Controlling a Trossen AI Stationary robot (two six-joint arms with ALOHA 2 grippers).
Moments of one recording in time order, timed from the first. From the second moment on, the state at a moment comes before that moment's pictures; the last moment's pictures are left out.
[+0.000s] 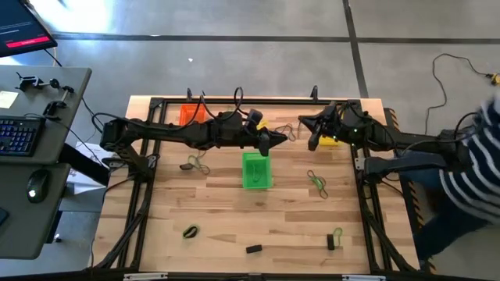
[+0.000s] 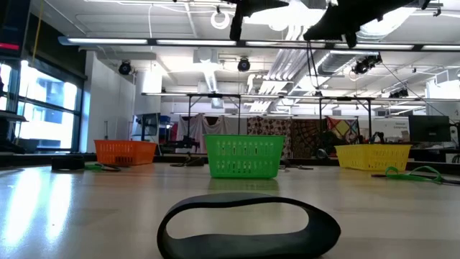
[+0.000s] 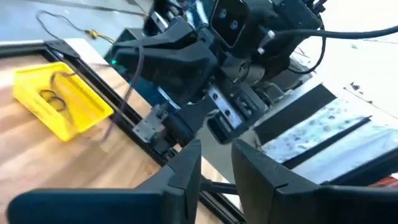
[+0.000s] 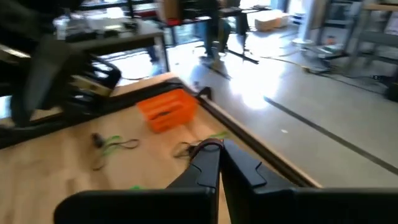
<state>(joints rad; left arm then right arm) 0.07 1.69 1.35 0.23 -0.05 -0.77 -0.21 0.86 0.75 -0.13 0.31 0.12</state>
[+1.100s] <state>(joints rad) 0.08 1.69 1.35 0.09 -0.09 -0.55 -0.62 0.86 0.75 -0.73 0.67 0.34</state>
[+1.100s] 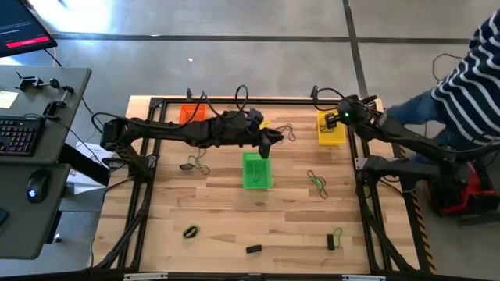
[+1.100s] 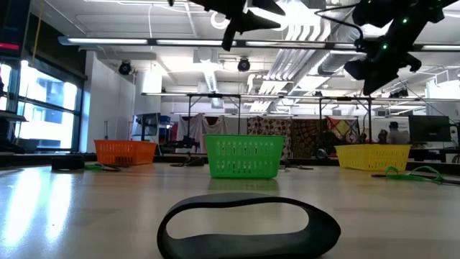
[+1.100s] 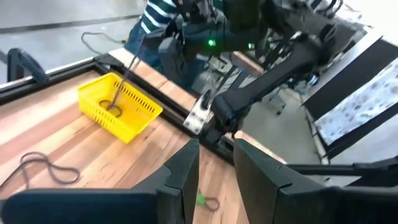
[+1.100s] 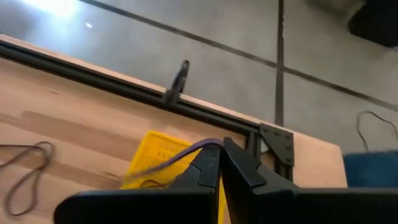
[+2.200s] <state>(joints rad) 0.08 1.69 1.35 -0.29 -0.11 -0.55 -0.78 1.14 0.75 -0.76 0.38 0.41</state>
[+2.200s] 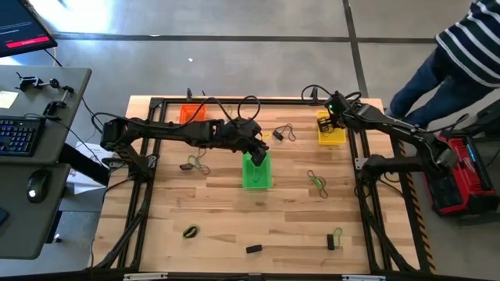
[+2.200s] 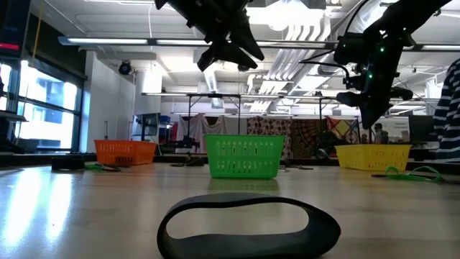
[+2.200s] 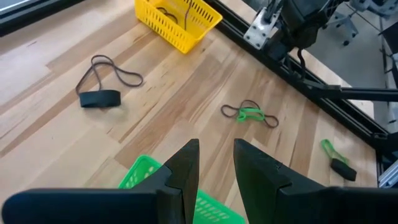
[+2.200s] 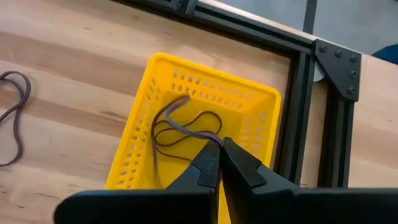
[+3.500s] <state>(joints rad) 0.08 1.69 1.35 -0.29 -0.11 -0.55 -0.89 1.28 0.75 -0.72 0.28 0.25</state>
